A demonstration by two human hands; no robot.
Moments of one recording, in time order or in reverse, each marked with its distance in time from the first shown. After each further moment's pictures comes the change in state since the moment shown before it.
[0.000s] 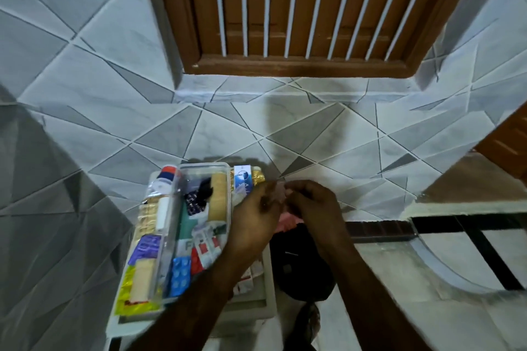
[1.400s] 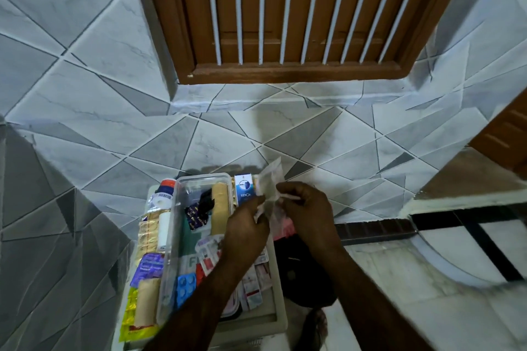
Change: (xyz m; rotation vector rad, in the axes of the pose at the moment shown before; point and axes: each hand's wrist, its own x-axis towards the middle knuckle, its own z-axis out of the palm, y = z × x) left_hand 0.022 -0.034 -0.018 0.276 0.037 0.031; right_hand 0.022 0.010 0.025 -0.144 0.061 -0.100
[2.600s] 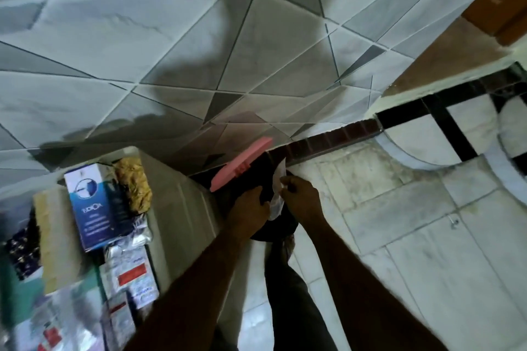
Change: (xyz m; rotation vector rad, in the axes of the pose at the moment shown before) left_hand 0.092 -0.116 0.284 0.438 -0.740 -0.361; right_hand 0.104 0.286 -0.104 -0.297 -0.049 0.593
